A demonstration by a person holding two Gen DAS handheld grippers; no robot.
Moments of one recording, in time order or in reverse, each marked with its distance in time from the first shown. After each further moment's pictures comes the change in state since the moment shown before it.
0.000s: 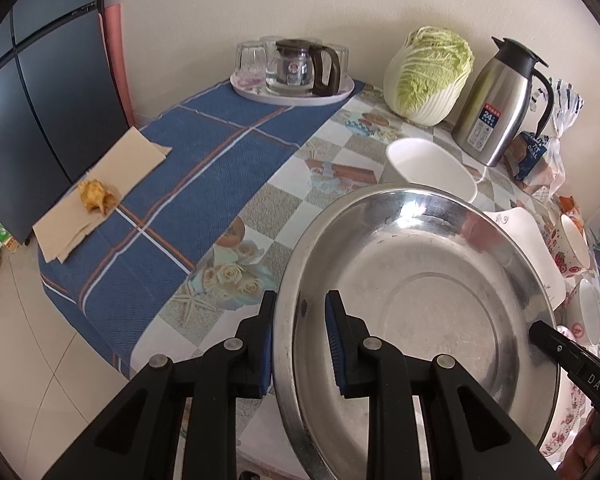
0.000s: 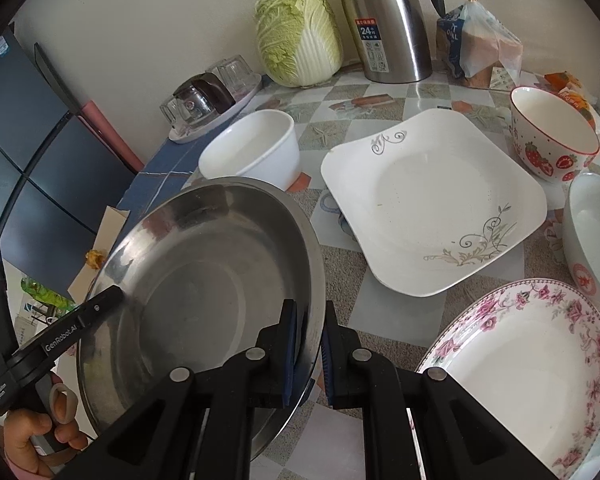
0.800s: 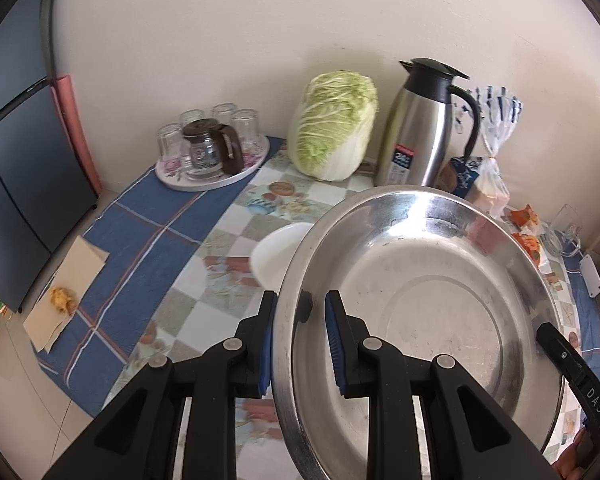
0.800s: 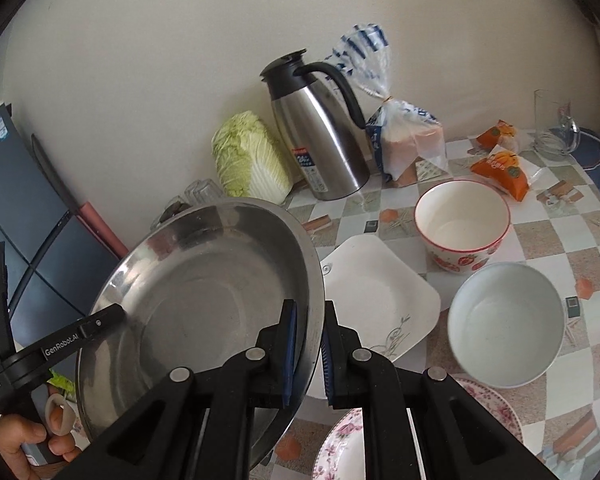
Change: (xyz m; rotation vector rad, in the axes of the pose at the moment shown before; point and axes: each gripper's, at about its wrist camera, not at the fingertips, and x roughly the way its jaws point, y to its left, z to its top) left arm -0.036 -0.136 0.073 0.150 -0.104 -0.062; right arm -0.098 -0.073 0.053 0.162 -0.323 -0.006
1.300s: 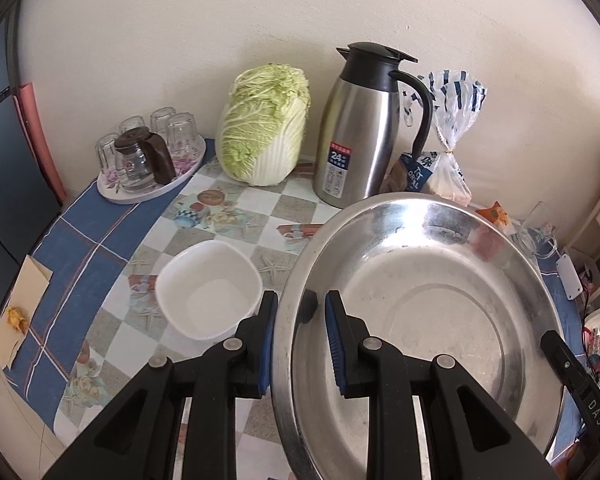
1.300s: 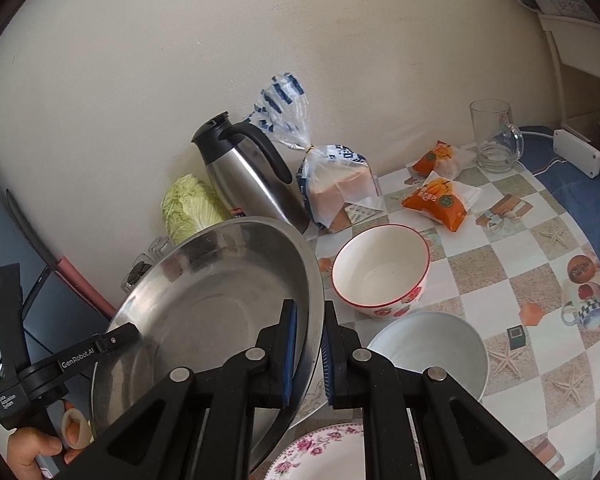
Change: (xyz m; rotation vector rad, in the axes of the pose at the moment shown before) left arm 0.031 -0.074 0.022 0.033 0.022 -0.093; right arm -0.021 -0.067 0.036 0.113 -0.111 -0.092
